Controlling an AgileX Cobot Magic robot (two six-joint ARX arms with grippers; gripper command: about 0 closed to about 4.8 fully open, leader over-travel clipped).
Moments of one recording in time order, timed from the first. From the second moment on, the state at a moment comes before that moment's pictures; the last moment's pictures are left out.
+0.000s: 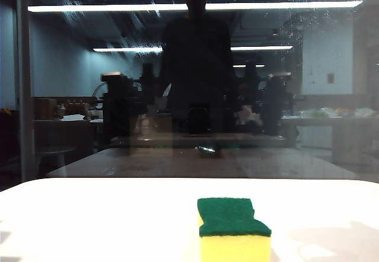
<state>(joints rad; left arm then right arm) -0.01 0.00 0.01 -0.07 0.10 -0.04 0.05 0.00 0.01 -0.12 0.00 -0.05</state>
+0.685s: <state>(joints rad) -0.01 0.00 0.02 -0.08 0.12 -0.04 0.05 0.00 0.08 -0.07 0.00 -0.05</state>
